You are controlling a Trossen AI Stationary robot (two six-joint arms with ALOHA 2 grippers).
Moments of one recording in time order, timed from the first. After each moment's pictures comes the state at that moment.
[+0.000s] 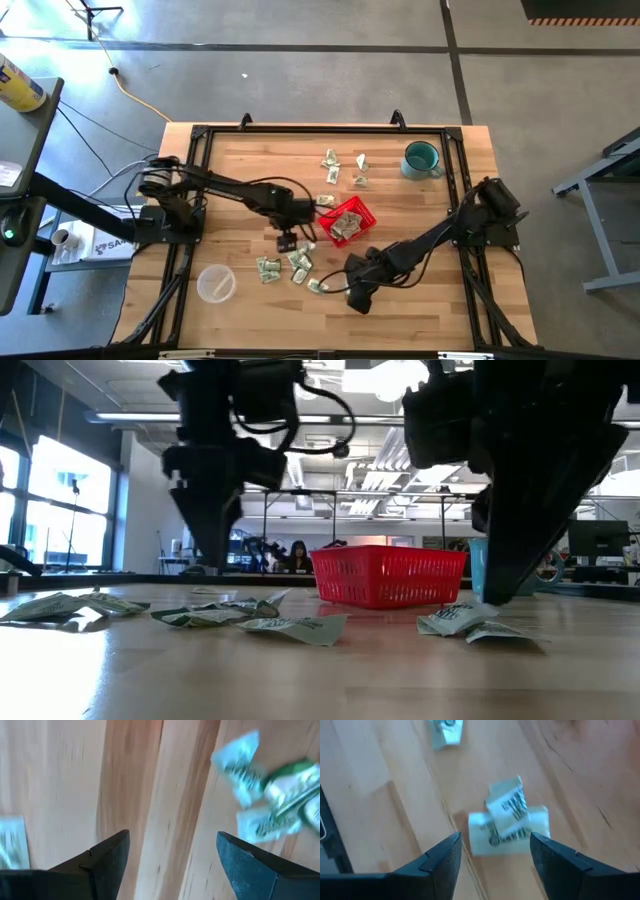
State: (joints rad) left arm -0.05 1.73 1.14 -0.78 0.00 -0.23; right arm 0.48 1.86 1.13 -0.39 0.04 0.95
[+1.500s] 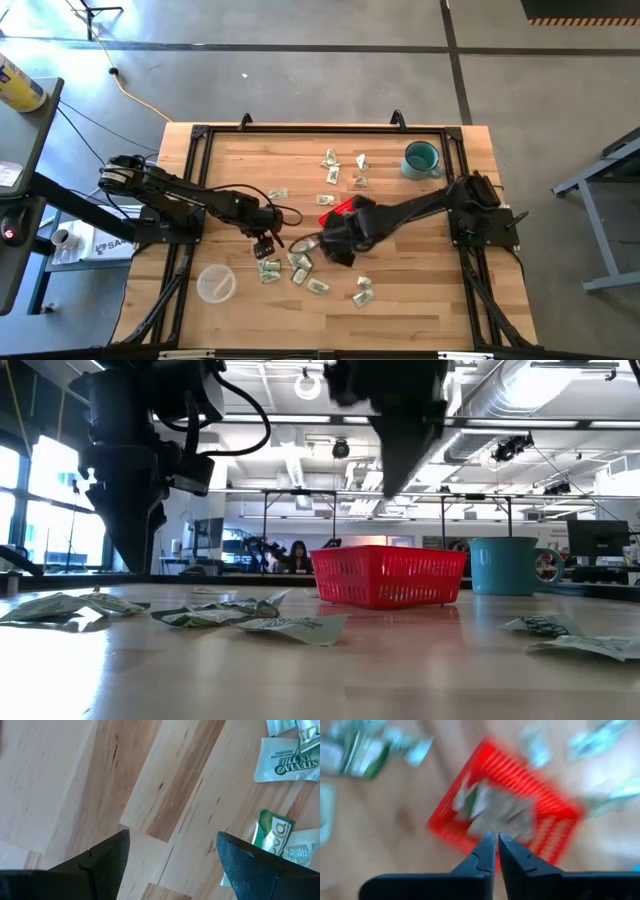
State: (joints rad) left arm -0.14 1.44 0.77 -0.64 -0.02 -0.56; right arm 0.26 1.95 1.67 -1.15 0.32 0.63
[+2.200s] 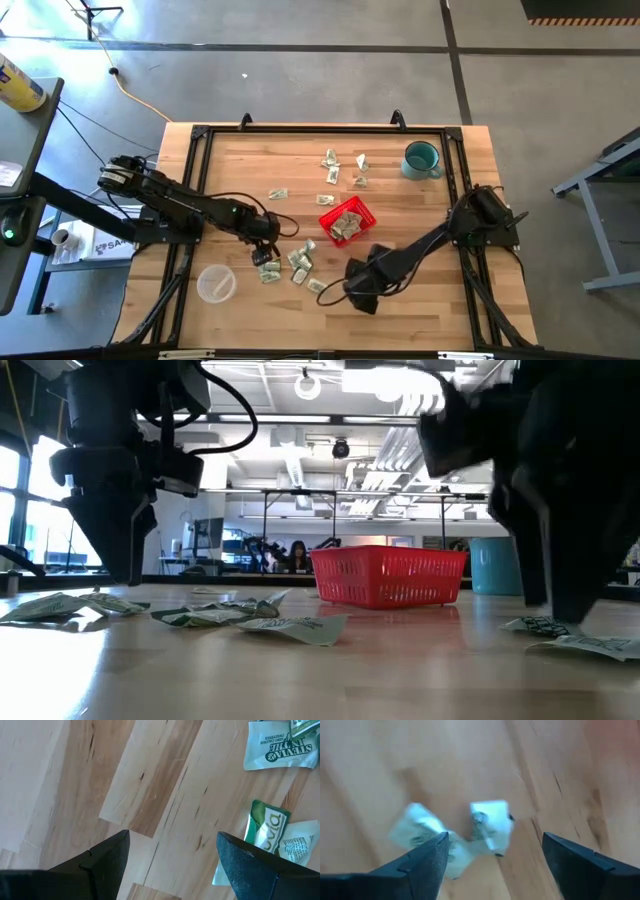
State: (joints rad) left arm -0.22 1.44 0.73 -0.58 -0.06 -0.61; right arm 0.50 1.95 1.31 -0.79 0.07 0.90
